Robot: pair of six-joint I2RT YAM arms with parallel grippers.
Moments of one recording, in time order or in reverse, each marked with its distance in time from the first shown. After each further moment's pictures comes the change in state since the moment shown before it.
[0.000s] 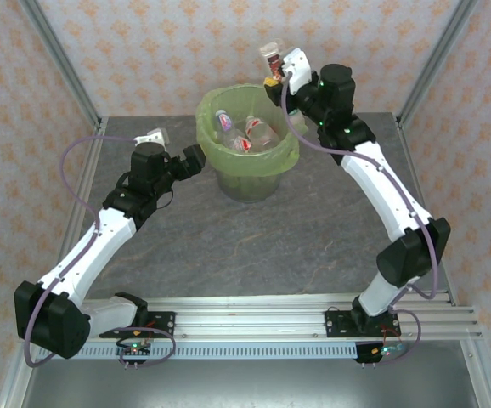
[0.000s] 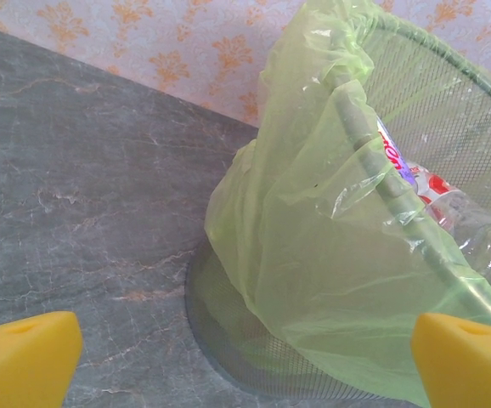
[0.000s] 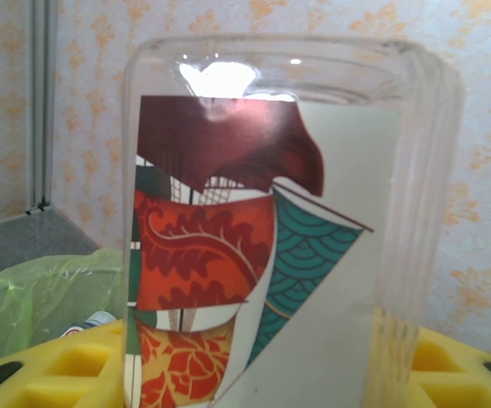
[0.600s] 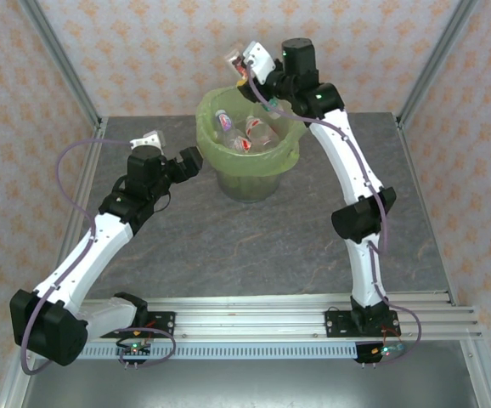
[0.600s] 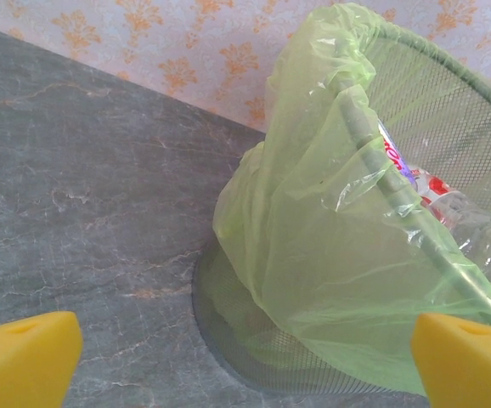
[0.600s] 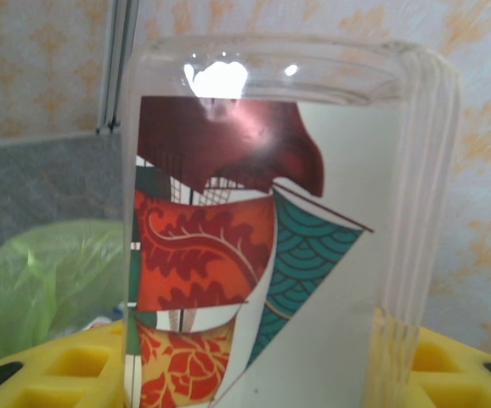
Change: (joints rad) left arm 0.000 -0.045 -0.018 -0.021 -0.019 -0.002; right arm 0.041 0.517 0.808 -0.583 -0.106 -0.178
